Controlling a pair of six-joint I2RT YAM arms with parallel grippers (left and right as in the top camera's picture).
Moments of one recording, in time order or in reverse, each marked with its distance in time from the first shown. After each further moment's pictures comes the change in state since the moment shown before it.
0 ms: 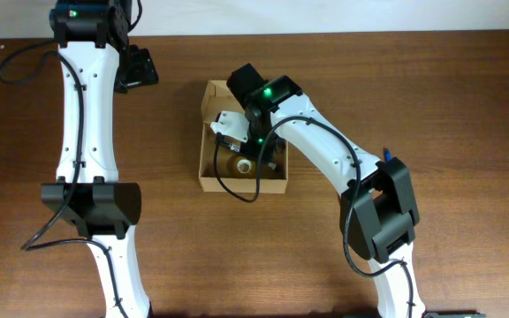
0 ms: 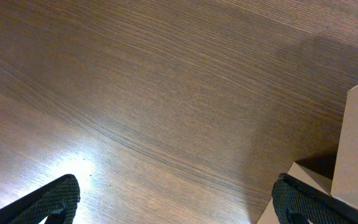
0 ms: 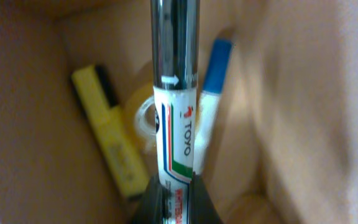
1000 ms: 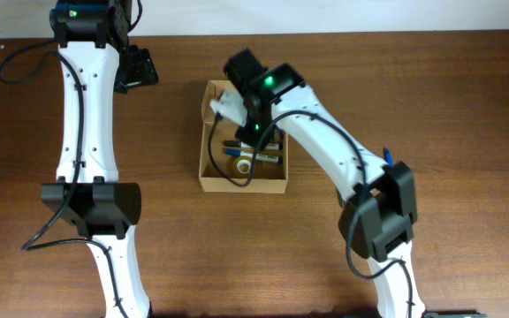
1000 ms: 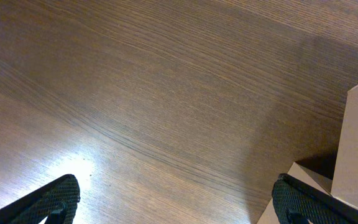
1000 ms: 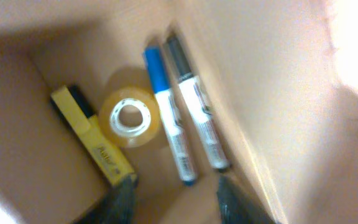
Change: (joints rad) left arm 0.000 0.000 0.000 0.000 0.000 0.000; right arm 0.000 0.004 0.194 -0.093 0.089 0.190
